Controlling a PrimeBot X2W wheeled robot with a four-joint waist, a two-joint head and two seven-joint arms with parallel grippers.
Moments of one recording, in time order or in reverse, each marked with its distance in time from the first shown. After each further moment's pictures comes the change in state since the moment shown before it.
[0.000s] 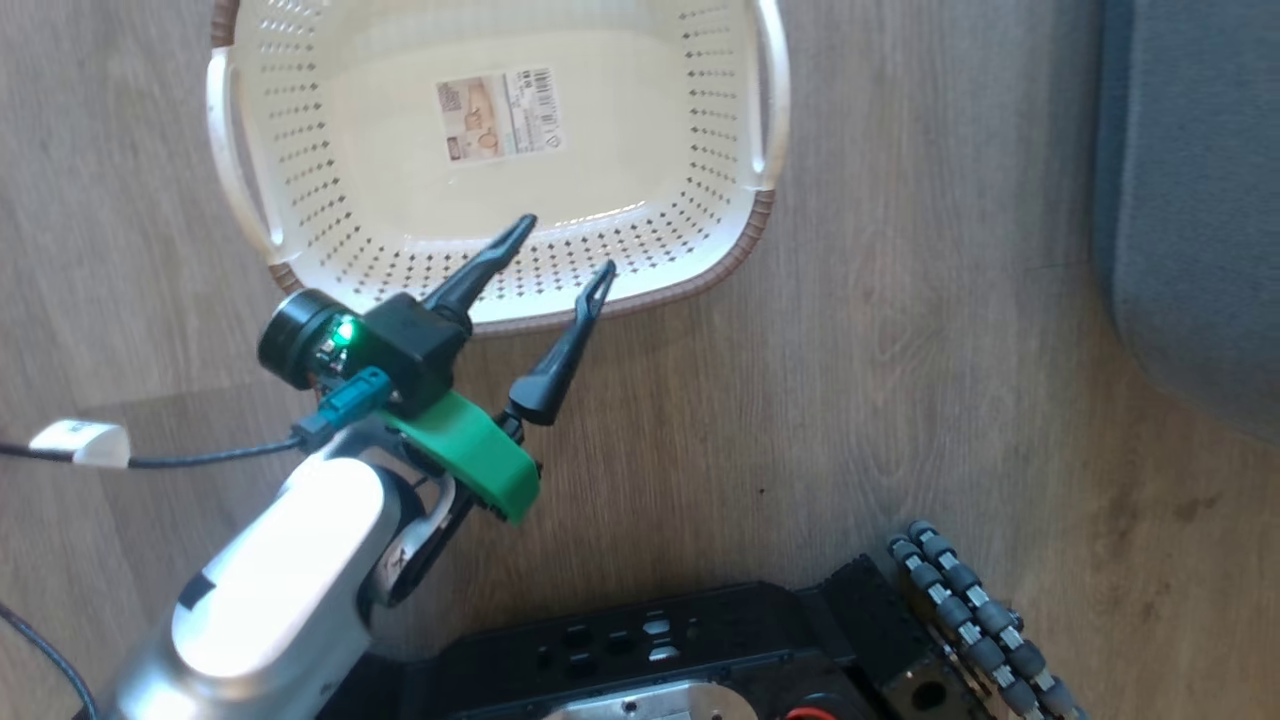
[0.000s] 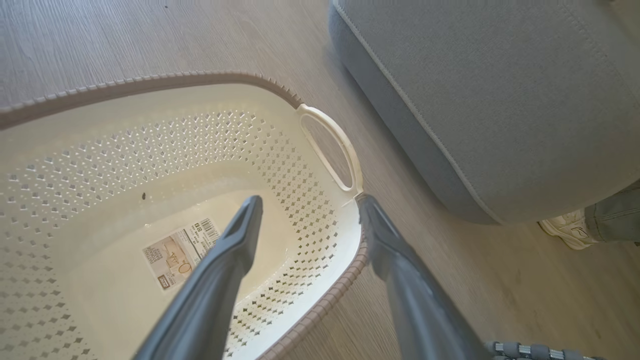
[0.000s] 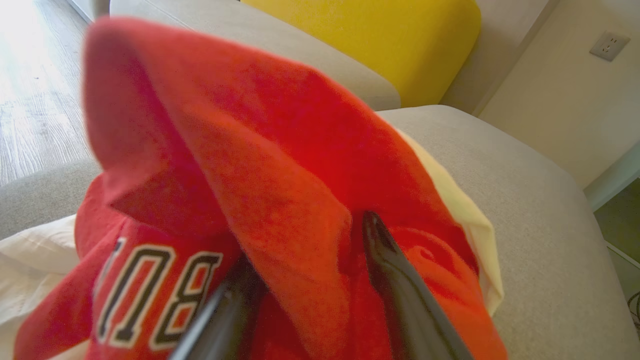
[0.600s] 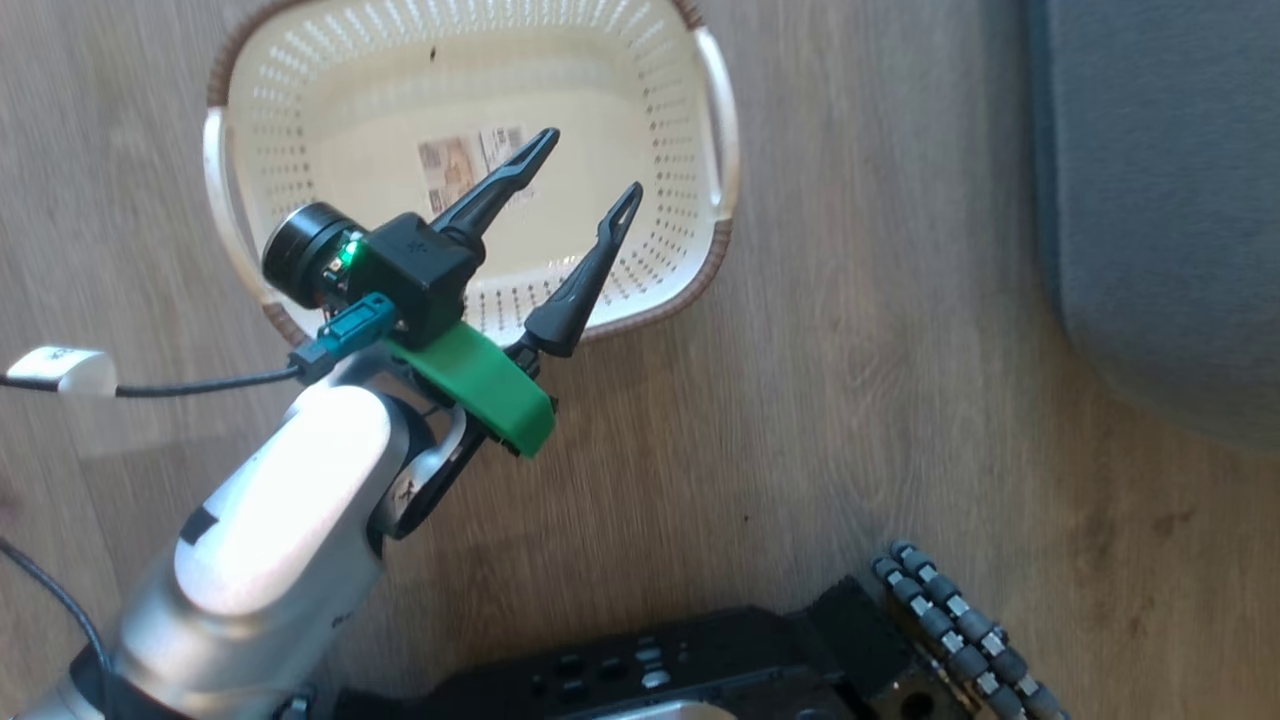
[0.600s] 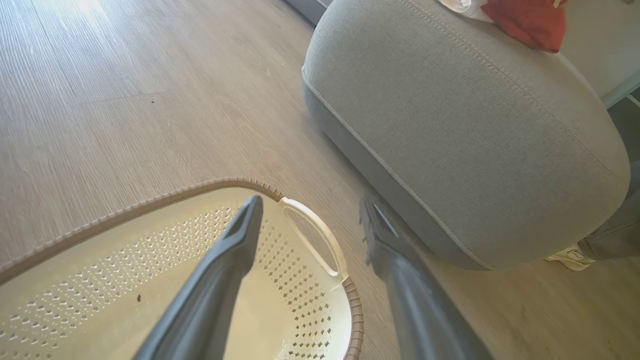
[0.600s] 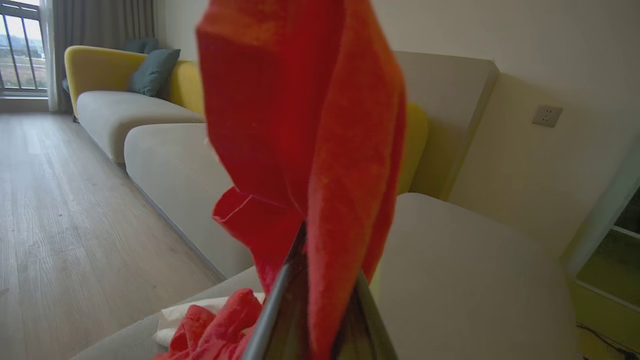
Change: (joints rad) left arm -0.114 -0.039 0.024 0.035 0.003 -0.045 0.004; right arm 0.014 -0.177 0.242 -0.253 0.365 0.000 0.216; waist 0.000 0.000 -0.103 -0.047
